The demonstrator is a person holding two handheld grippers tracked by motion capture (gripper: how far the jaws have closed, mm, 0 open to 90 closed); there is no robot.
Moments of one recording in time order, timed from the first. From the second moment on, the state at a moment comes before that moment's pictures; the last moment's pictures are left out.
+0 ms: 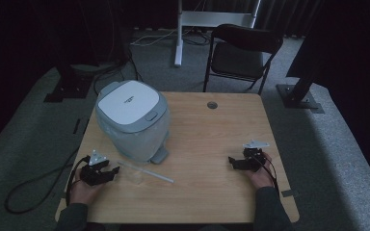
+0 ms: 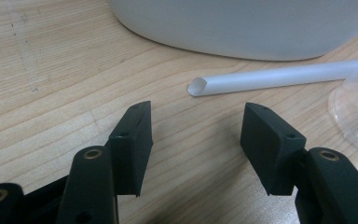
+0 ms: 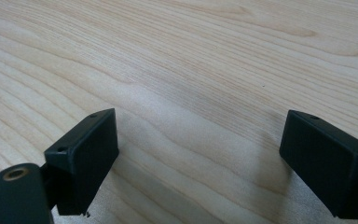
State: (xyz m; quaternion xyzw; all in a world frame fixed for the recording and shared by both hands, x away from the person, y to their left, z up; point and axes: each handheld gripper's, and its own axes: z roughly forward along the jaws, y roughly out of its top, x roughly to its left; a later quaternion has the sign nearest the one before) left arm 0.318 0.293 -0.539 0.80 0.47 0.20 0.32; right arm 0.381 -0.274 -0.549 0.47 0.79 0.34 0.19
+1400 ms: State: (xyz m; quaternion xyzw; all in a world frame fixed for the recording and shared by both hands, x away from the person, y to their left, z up) left arm 0.320 0.290 -0.540 0.80 0.47 0.20 0.33; right arm 0.389 -0.251 -0.480 0.44 0.79 0.36 0.22
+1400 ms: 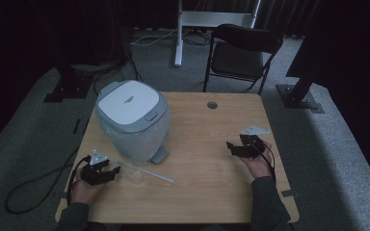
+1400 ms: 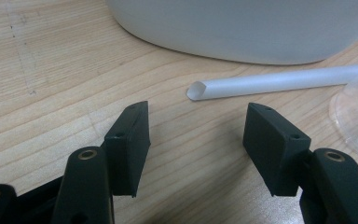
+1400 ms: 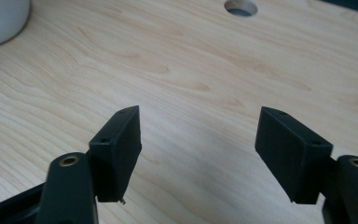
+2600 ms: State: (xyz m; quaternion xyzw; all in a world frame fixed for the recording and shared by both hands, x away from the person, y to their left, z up) left arm 0.320 0.290 -0.540 0.79 0.47 0.20 0.33; right arm 0.406 -0.191 -0.413 0.37 0.80 0.42 0.23
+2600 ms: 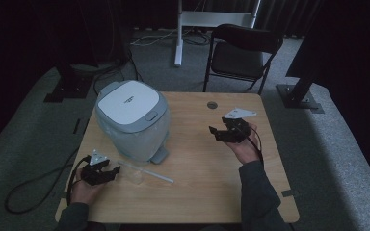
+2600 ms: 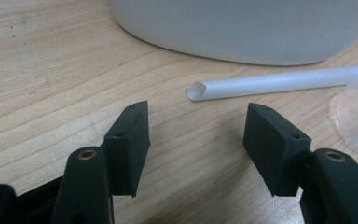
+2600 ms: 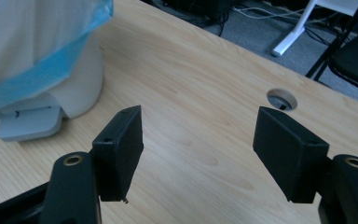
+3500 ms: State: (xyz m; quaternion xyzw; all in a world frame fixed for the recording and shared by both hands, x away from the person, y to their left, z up) left arm 0.320 0.290 -0.540 0.79 0.47 0.20 0.33; right arm 0.407 -0.153 -0.383 0.32 0.80 0.45 0.22
